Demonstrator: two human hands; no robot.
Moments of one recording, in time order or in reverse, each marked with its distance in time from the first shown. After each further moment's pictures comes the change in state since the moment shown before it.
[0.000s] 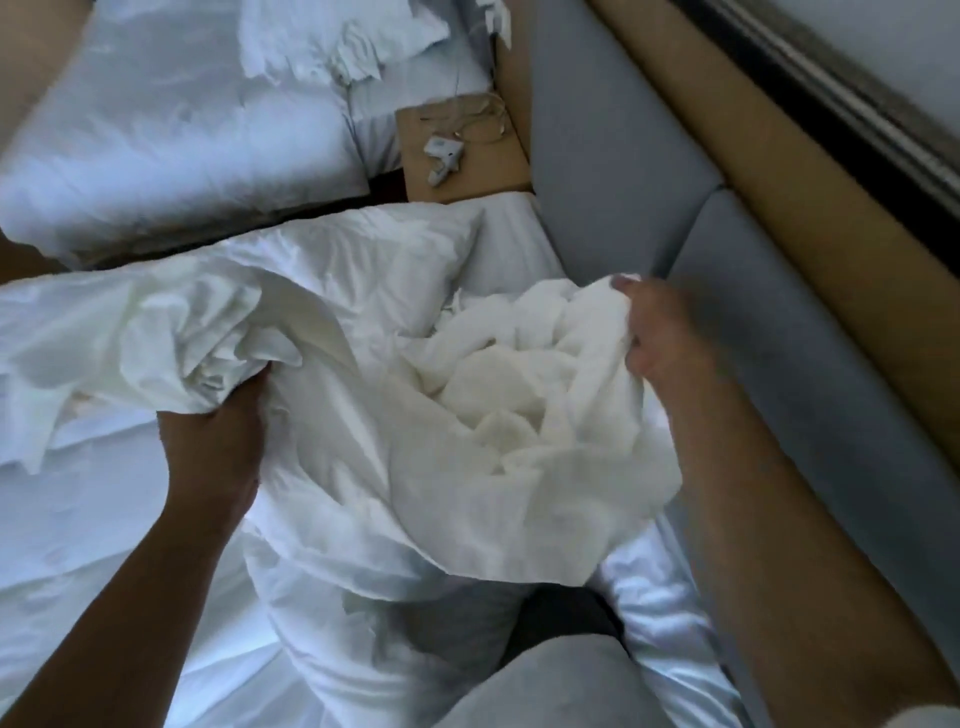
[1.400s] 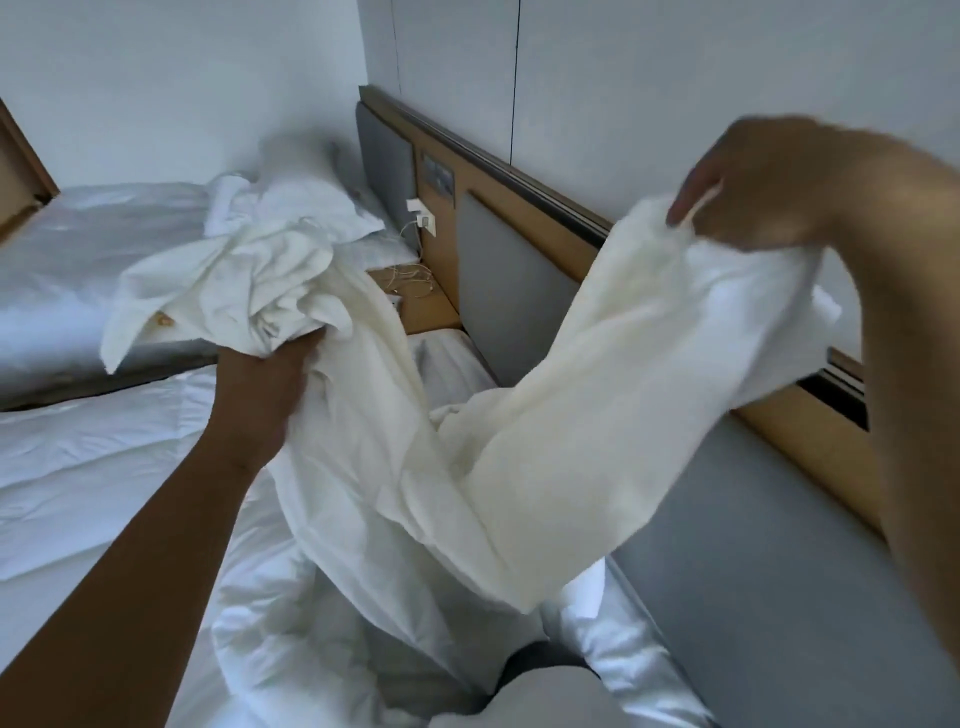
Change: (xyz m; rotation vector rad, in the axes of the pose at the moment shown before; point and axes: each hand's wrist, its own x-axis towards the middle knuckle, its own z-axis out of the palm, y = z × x) left_hand -0.014 0.110 -0.026 -0.402 -0.450 0.126; right_hand -0.293 -0.210 -0.086 -1.726 0.250 -0.807
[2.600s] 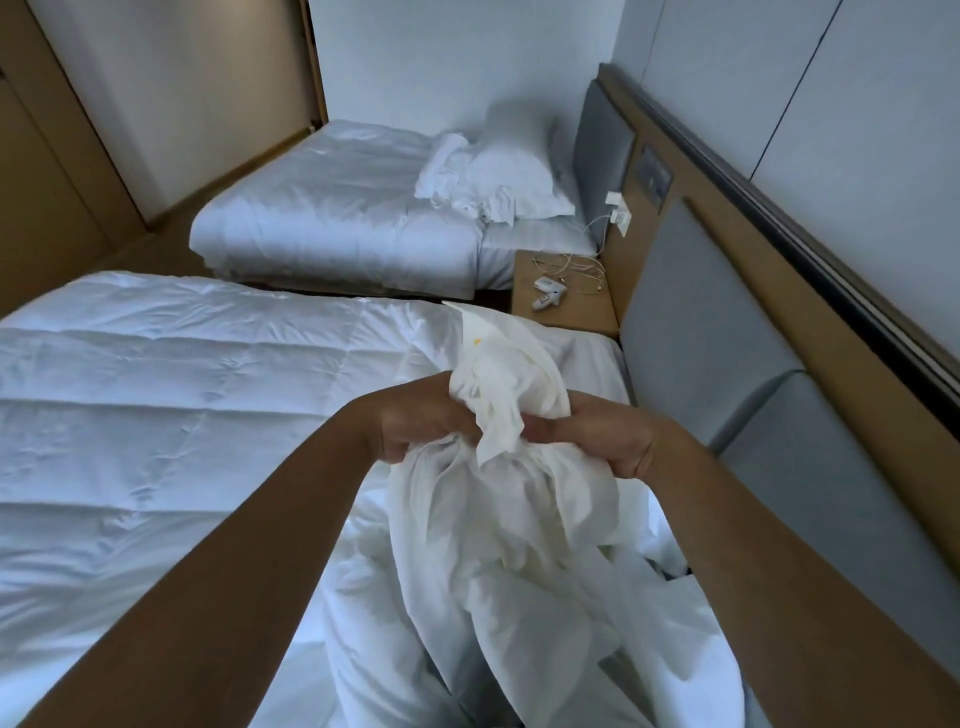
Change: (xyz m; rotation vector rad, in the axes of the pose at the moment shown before) left_hand -0.025 -0.004 -0.026 0.169 -0.563 -0.543; right_hand 0.027 -0.216 0.177 1.444 -1.136 -0.501
